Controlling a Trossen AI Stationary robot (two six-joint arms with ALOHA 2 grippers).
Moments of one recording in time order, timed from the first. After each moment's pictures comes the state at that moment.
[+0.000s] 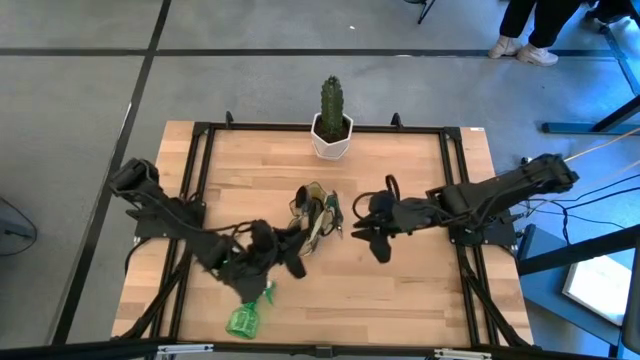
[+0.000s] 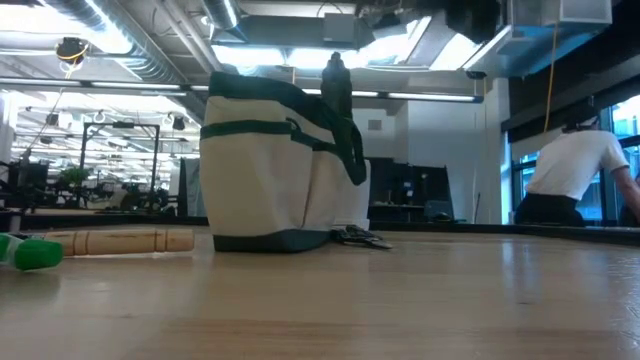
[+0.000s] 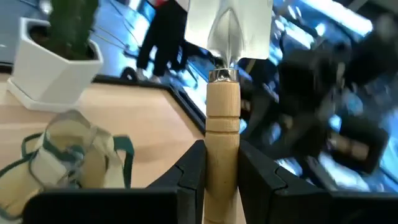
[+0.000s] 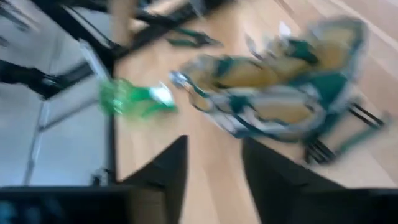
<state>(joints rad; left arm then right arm) -0.62 1.58 1.19 -0.02 -1.32 -1.06 0.34 1.29 1.10 -0.44 0.21 0.68</state>
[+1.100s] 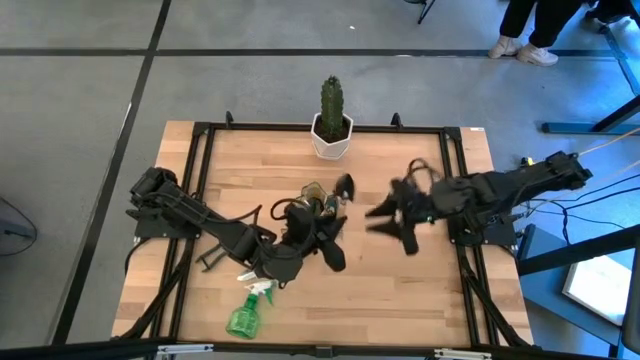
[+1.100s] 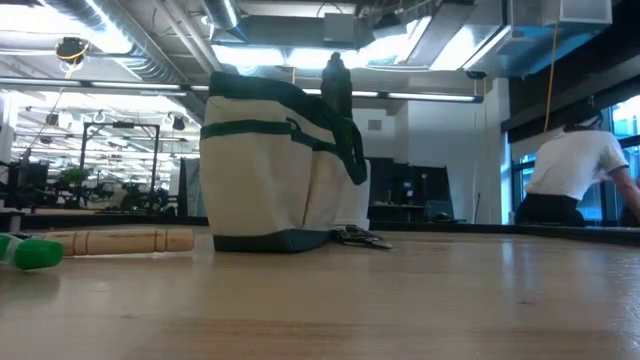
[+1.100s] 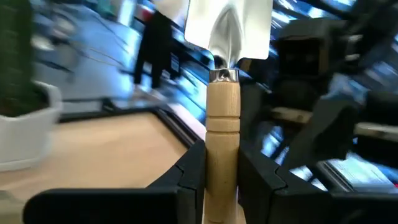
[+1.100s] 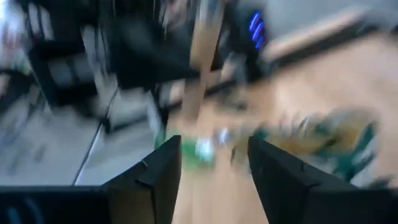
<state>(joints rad) -0.48 1.75 1.57 -0.05 -1.20 -0.73 0.35 1.07 1.05 -0.27 0.20 0.55</state>
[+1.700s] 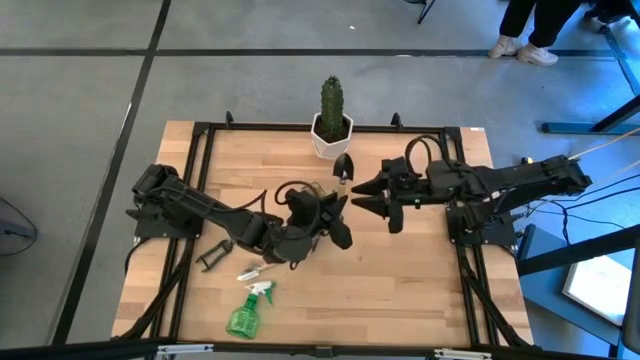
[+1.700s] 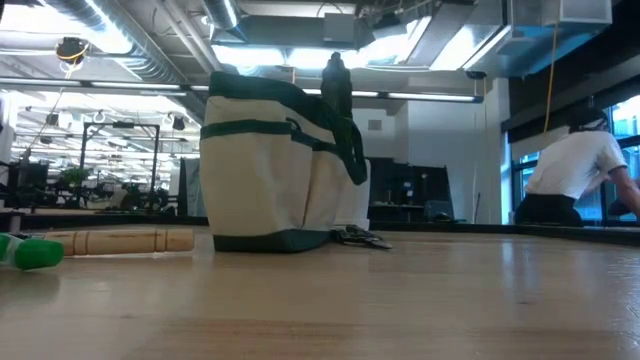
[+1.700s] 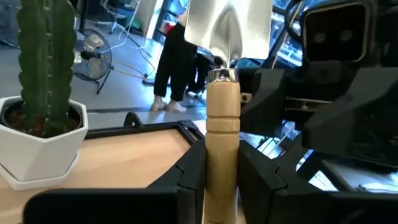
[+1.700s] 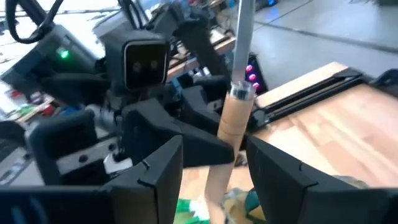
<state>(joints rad) -0.39 1.75 1.57 -0.06 -1.19 -0.69 0.19 1.14 1.05 -0.03 0.15 0.51</state>
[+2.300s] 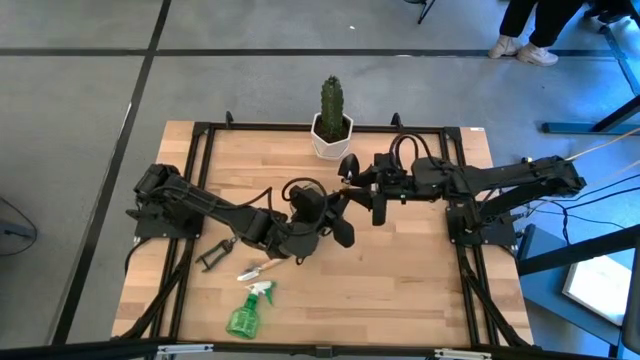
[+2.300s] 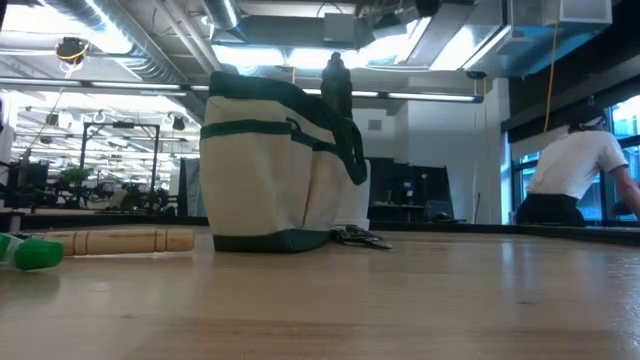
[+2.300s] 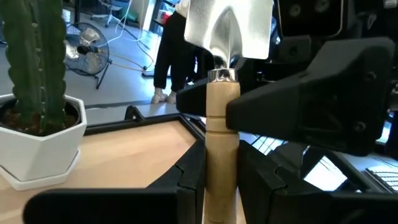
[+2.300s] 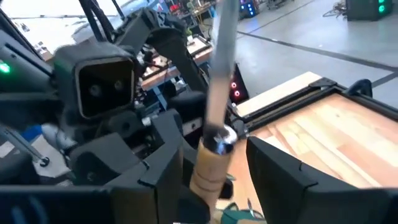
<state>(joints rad) -0.36 1.76 1.57 -0.10 -1.12 -0.70 0.14 1.22 1.05 0.05 0.18 0.48</state>
